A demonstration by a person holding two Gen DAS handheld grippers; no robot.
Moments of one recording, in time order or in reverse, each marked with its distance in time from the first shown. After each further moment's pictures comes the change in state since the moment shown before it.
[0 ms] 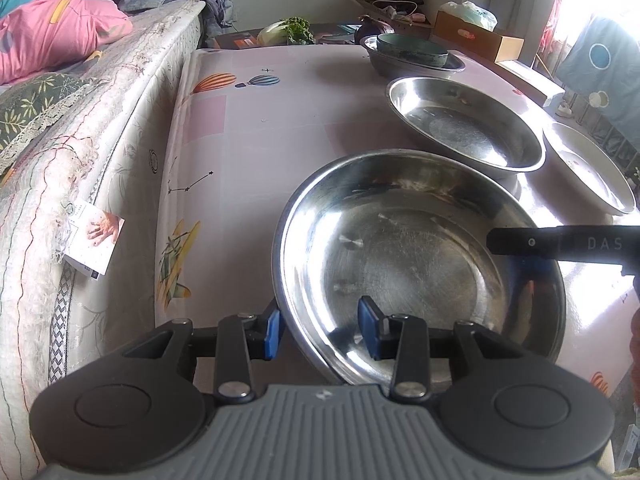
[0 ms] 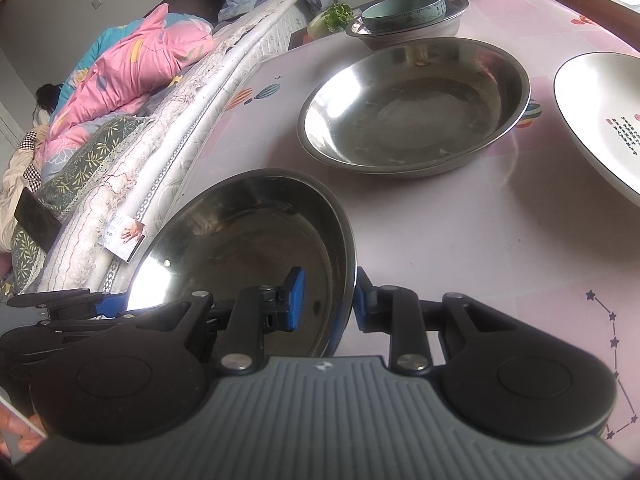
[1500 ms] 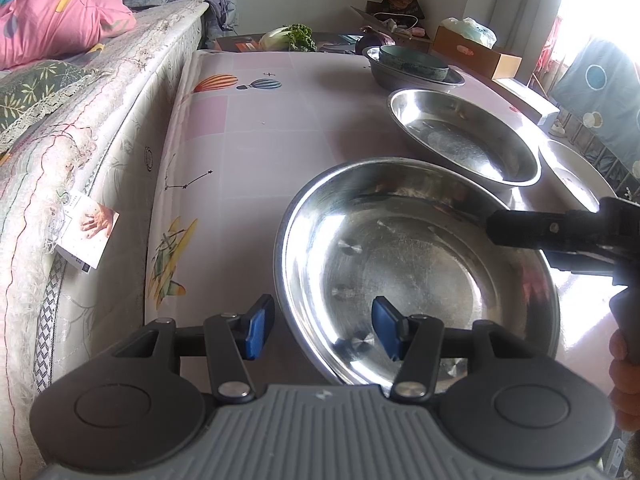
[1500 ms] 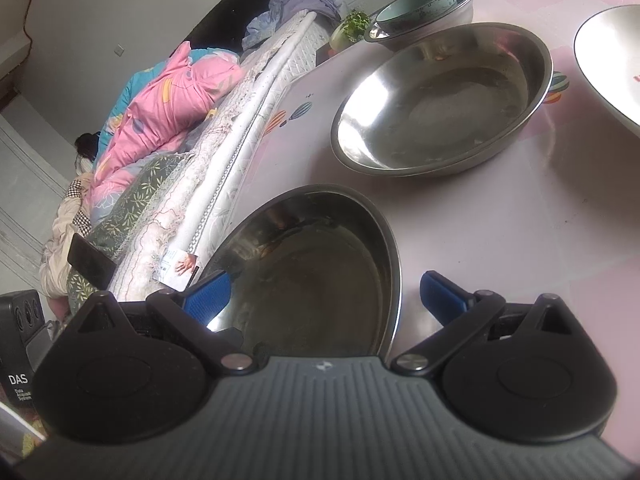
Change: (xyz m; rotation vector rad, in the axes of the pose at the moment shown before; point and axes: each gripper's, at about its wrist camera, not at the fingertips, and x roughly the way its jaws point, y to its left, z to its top) left arm 0.000 0.008 -0.004 -0.045 -0.032 -0.037; right arm 0.002 -0.005 -0.003 0.111 -0.052 0.156
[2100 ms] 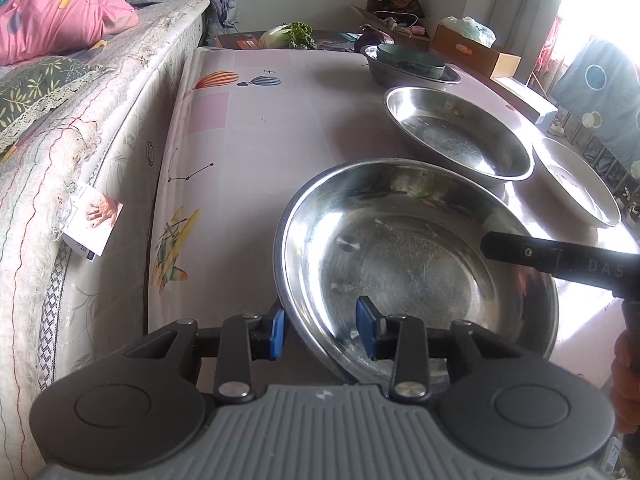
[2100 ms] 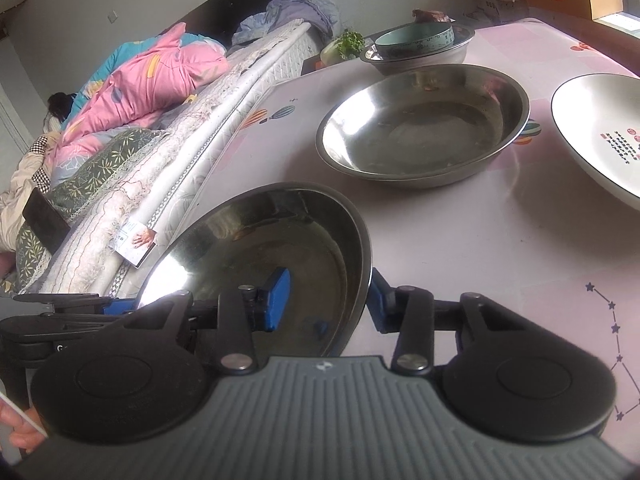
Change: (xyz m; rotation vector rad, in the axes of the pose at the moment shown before) left arm -0.011 -0.003 -0.006 -0.007 0.012 -0.012; right arm -0.016 0.017 -0.019 -0.160 -0.047 -0.145
